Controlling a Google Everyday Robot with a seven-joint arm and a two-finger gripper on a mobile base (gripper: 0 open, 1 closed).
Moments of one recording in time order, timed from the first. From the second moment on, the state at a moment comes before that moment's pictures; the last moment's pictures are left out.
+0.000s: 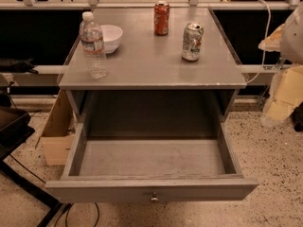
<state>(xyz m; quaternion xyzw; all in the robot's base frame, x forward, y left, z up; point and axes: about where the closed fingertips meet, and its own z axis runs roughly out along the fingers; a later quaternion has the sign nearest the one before) 0.438 -0.217 0.976 -0.60 0.78 -0.03 0.16</state>
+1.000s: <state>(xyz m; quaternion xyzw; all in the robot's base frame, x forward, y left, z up) 0.477 -0.205 0.944 -0.60 0.78 0.03 0.20</state>
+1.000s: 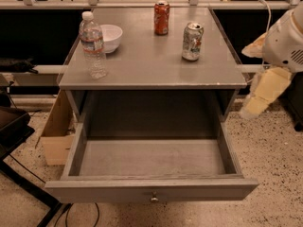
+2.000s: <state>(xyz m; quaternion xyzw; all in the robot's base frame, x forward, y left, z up) 0.543 -0.059 0.961 -0.53 0.63 0.24 0.51</state>
